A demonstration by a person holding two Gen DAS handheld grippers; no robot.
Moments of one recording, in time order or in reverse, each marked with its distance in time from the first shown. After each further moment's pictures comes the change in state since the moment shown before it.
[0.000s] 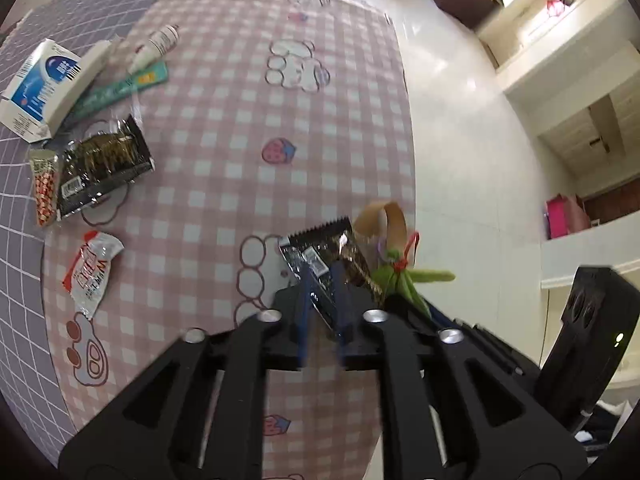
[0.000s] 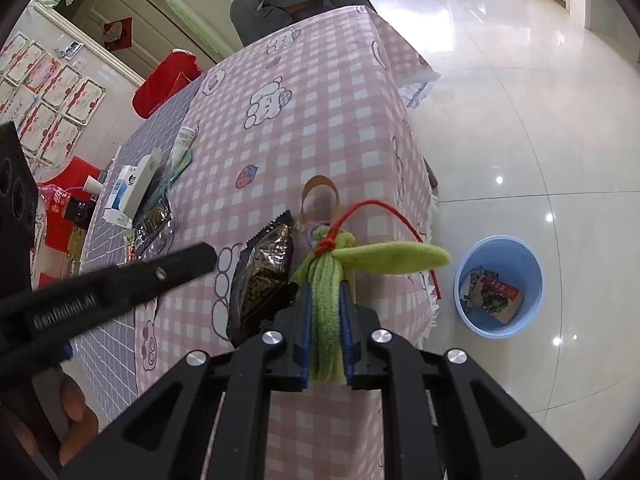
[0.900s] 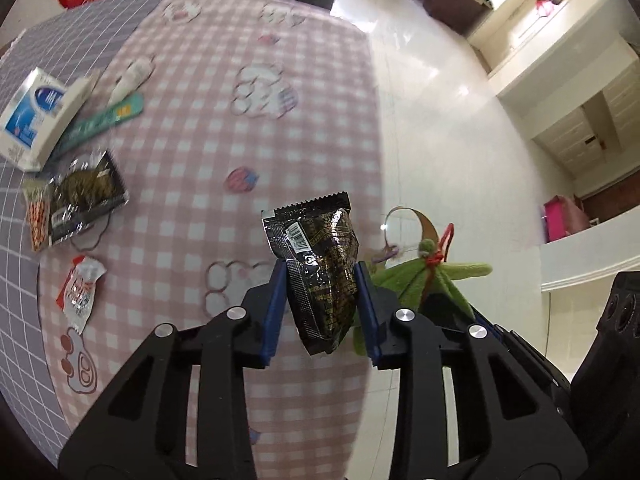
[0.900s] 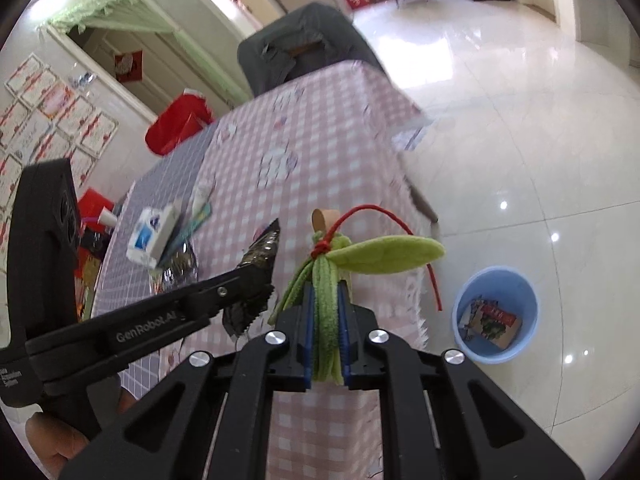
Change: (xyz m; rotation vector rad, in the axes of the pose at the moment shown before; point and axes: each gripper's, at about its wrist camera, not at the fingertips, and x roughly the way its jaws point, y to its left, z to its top) left arm -0.009 -0.035 0.016 0.036 -0.063 -0.011; right arm -0.062 -0.012 0.018 0.023 -0.152 0.027
